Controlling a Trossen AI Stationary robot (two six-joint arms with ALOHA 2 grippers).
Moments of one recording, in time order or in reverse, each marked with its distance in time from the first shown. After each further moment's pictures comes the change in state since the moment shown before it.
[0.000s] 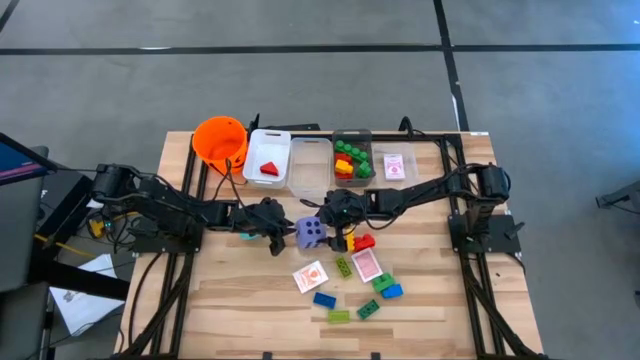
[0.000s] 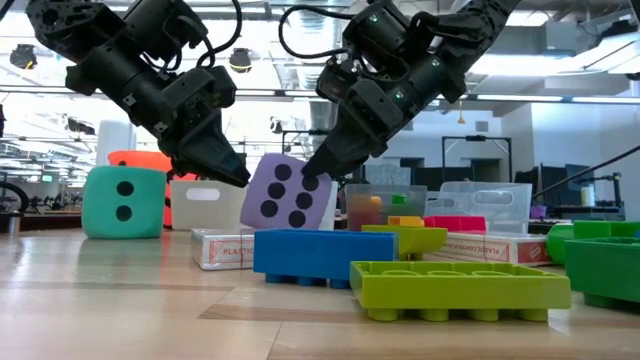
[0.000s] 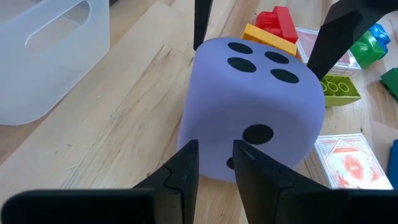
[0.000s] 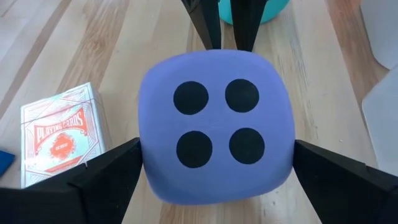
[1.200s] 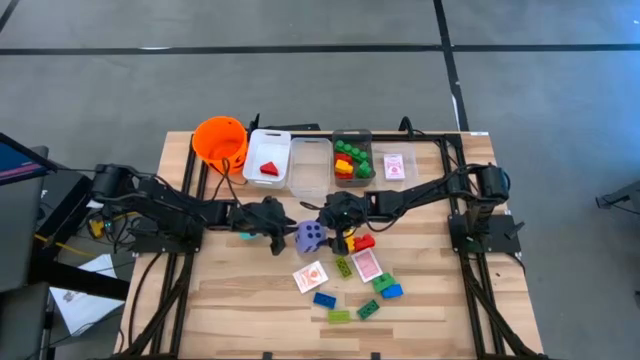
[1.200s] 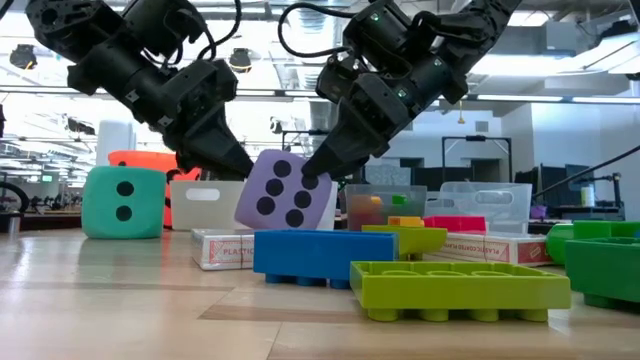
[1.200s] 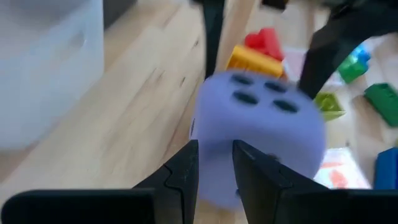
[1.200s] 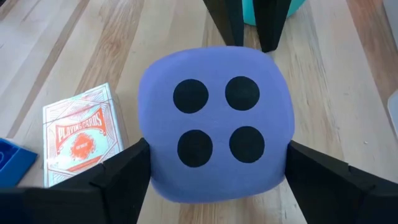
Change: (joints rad) left arm 0.004 -0.013 0.000 0.061 -0.001 0.028; right arm 0.002 0.000 -0.004 0.021 -0.021 0.022
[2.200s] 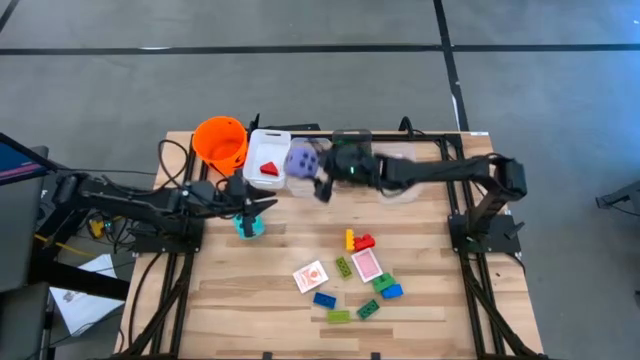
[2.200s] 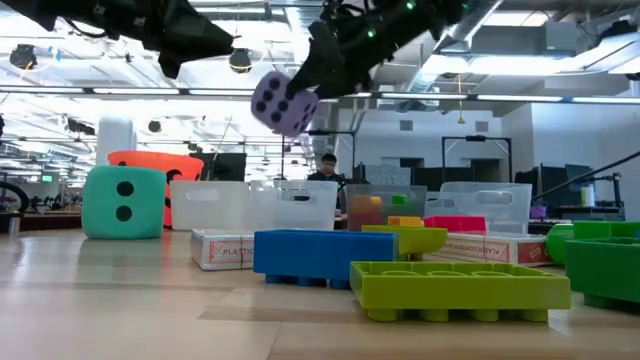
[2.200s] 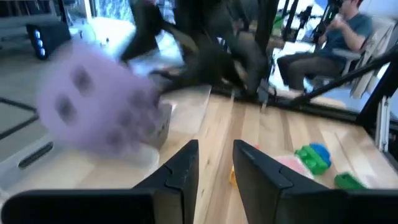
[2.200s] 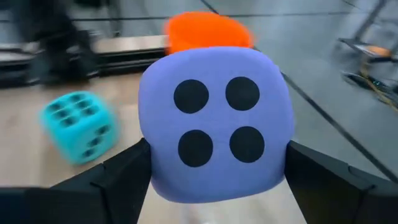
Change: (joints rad) left arm -0.002 -0.594 0.000 -0.193 -0.130 0.237; right arm -0.149 -0.154 0.247 -0.126 0.434 0.005
